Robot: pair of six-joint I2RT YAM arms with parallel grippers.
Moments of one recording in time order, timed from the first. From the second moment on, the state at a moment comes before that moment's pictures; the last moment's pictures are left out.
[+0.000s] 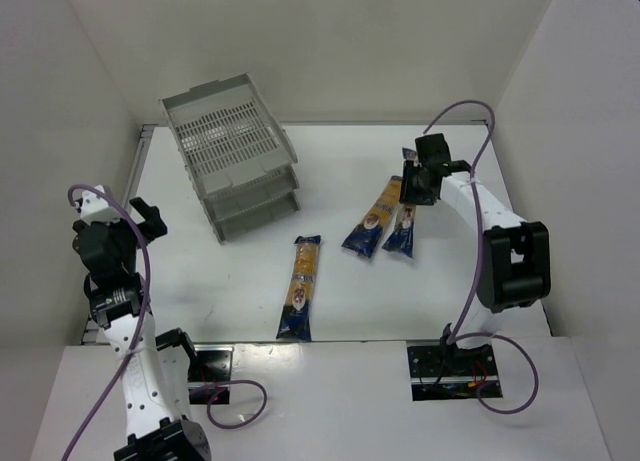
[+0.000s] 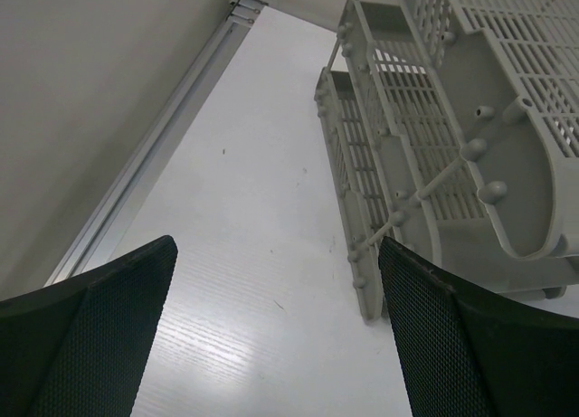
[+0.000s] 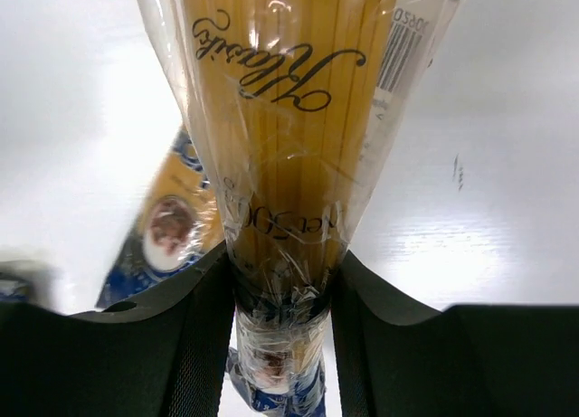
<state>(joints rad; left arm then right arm) 0.50 0.59 0.61 -0.21 0.18 -0.17 0.16 1.66 1.23 -0.57 0.05 0.30</state>
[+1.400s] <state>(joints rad) 0.44 0.61 0.60 -0.16 0.18 -0.16 0.62 2.54 3.03 -0.53 -0.46 0.35</state>
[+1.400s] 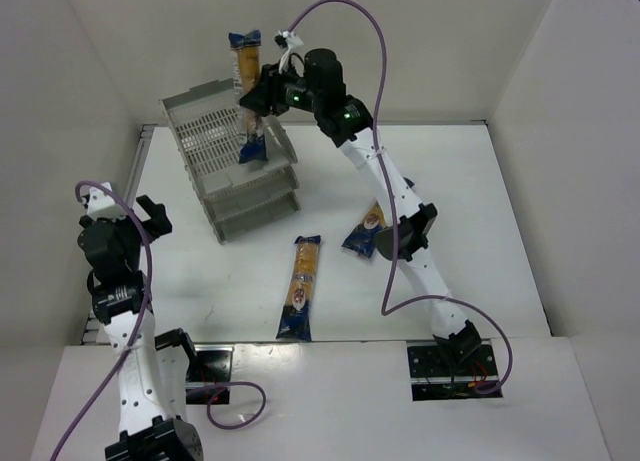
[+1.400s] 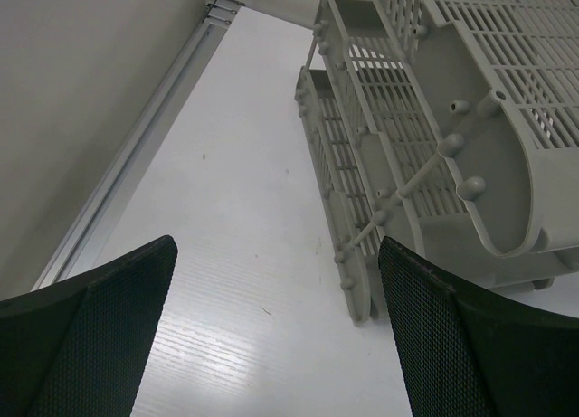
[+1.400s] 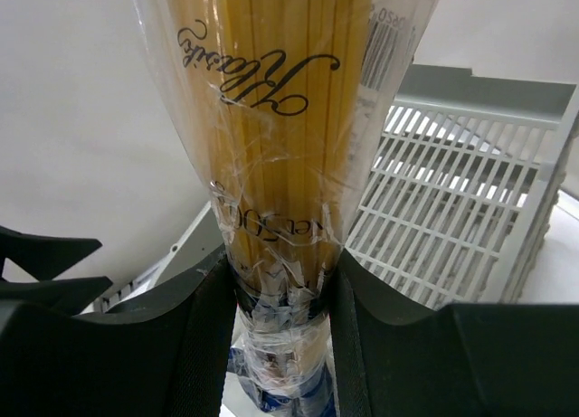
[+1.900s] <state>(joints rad) 0.45 0.60 0.58 -0.16 0.18 -0.16 0.69 2.55 3.02 -0.48 -0.42 0.36</state>
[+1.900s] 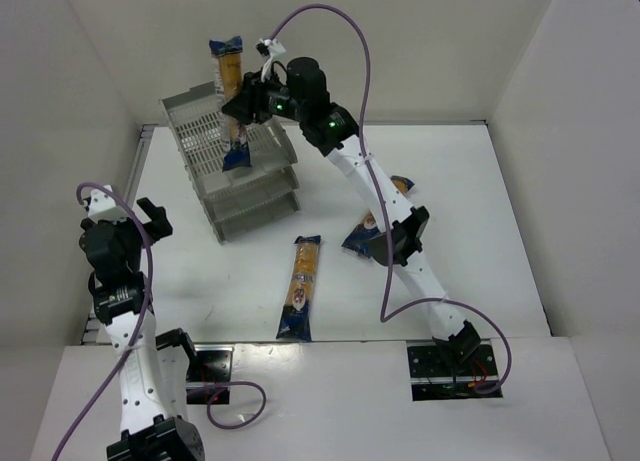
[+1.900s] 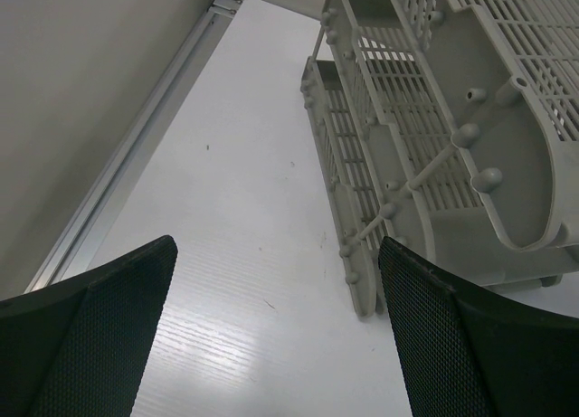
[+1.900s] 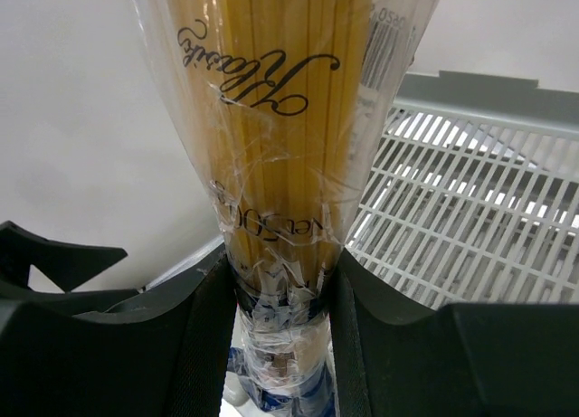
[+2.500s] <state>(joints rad) 0.45 0.58 0.56 -0.16 0.18 -0.17 0.73 2.55 2.99 -0.48 -0.25 0.23</state>
